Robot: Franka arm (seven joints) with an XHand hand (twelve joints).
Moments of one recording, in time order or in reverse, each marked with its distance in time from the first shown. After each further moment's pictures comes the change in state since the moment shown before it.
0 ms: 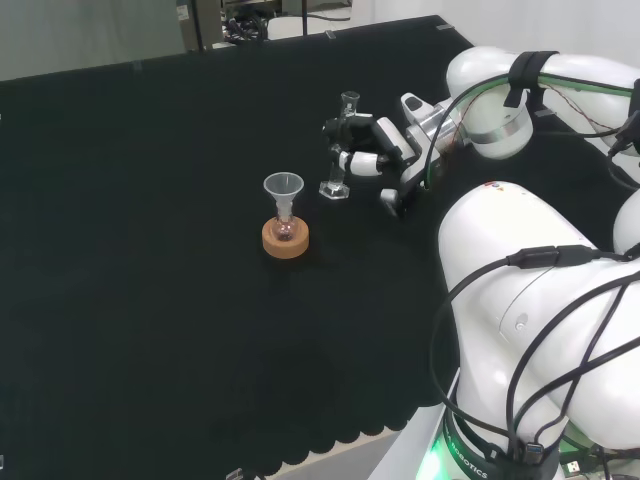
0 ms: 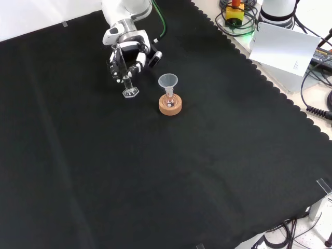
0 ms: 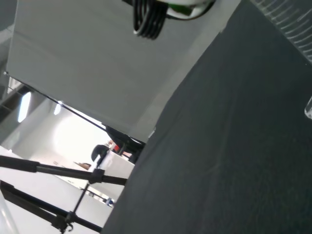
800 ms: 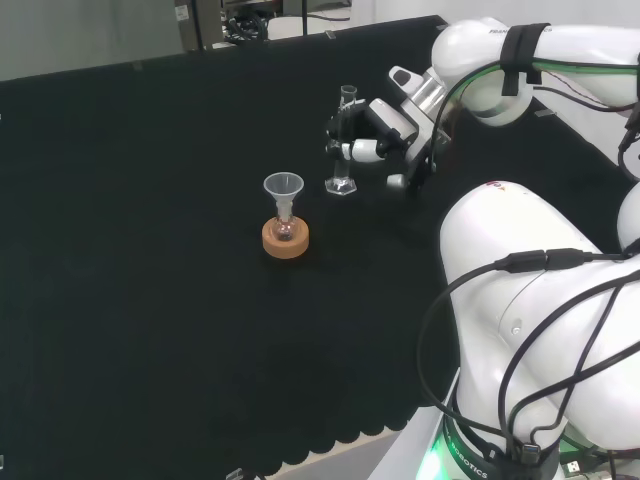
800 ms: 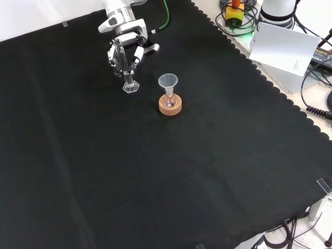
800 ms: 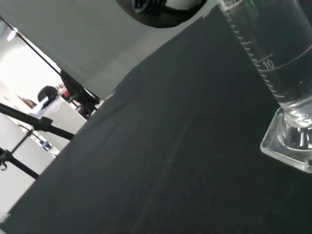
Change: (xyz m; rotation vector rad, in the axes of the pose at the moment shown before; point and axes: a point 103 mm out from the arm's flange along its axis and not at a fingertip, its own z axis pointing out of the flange) arm 0.020 0.009 -0.024 0.111 -0.309 -0.051
